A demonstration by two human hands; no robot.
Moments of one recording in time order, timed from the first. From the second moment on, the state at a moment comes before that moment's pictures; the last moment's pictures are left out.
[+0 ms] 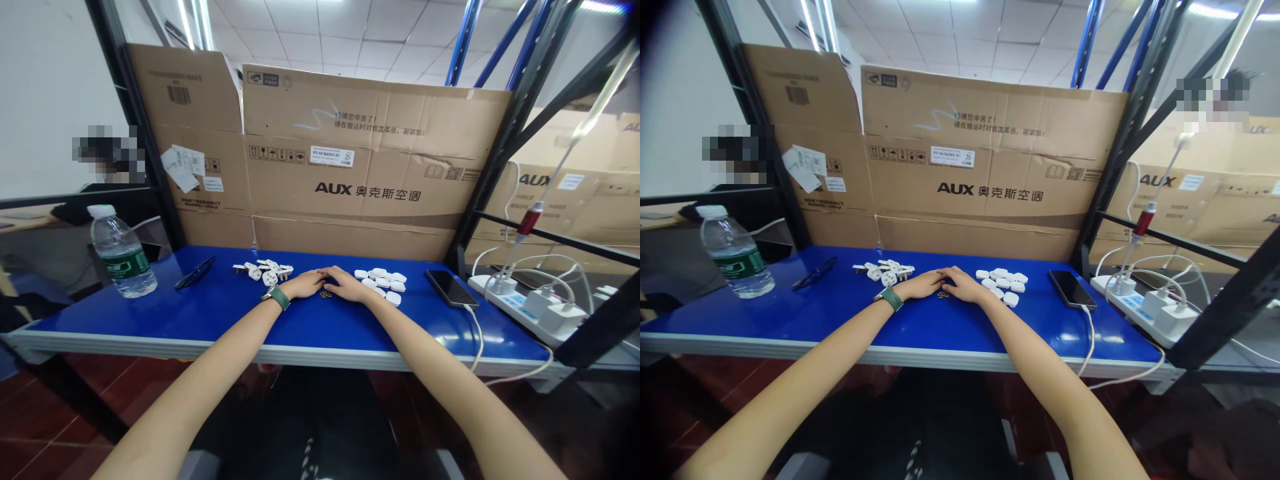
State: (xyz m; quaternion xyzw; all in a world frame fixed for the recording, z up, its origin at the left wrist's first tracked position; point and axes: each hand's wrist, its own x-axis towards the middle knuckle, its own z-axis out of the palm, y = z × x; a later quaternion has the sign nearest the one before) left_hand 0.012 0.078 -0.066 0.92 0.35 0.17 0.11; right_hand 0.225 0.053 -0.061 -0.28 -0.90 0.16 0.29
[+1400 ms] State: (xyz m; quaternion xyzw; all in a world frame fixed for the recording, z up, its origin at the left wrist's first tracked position) left_hand -0.017 0.037 -0.002 0.86 0.48 0.16 -0.06; right_hand 0.283 0.047 -0.007 -0.64 -0.69 0.05 0.35
